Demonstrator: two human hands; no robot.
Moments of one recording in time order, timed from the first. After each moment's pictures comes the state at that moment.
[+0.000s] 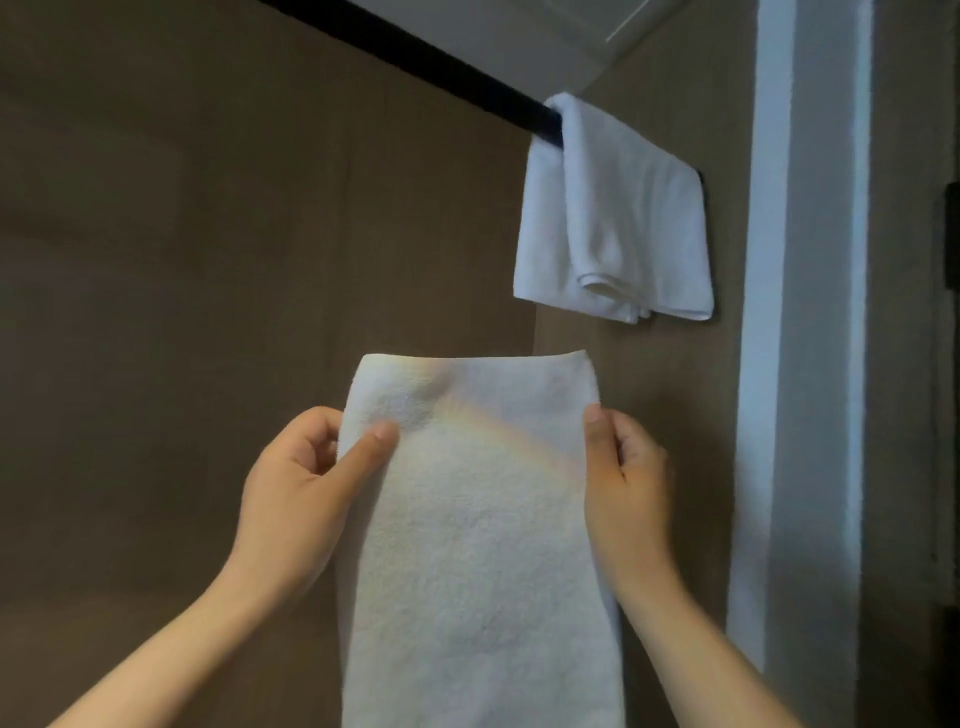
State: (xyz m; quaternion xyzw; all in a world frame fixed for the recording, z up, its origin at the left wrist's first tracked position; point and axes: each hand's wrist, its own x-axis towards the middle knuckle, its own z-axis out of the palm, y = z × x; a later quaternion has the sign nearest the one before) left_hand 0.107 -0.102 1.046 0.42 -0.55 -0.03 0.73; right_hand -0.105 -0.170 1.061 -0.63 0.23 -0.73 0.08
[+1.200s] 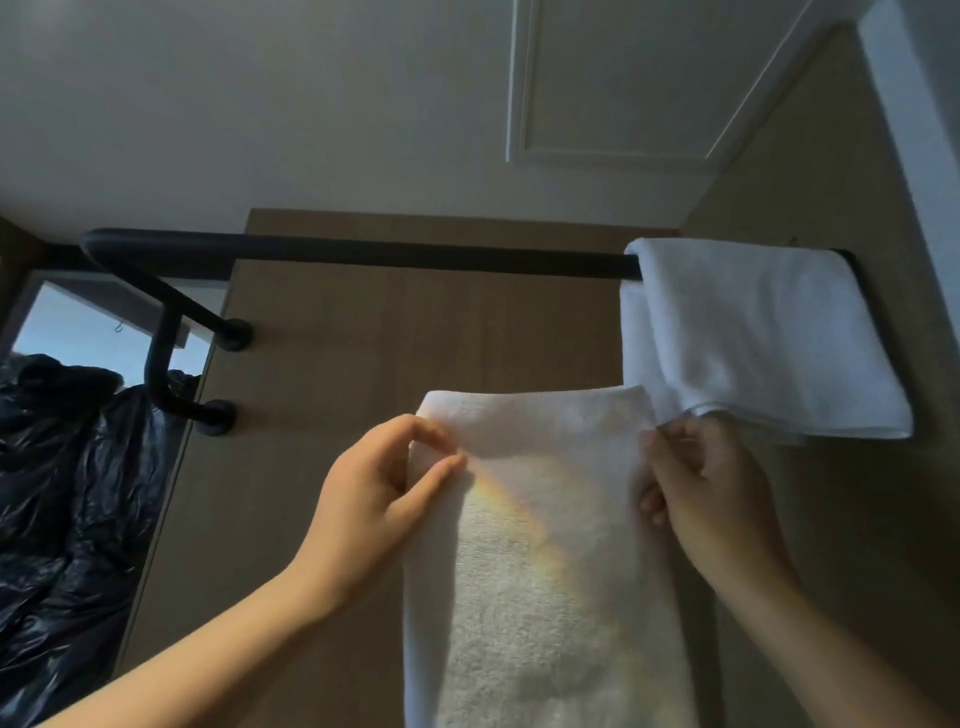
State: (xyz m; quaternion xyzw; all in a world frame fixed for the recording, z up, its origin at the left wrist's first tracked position) left_hand 0.113 -0.056 1.147 0.44 -0.58 0.32 0.60; right_hand -0.092 -0.197 1.164 -0.69 0.13 -0.70 0.17
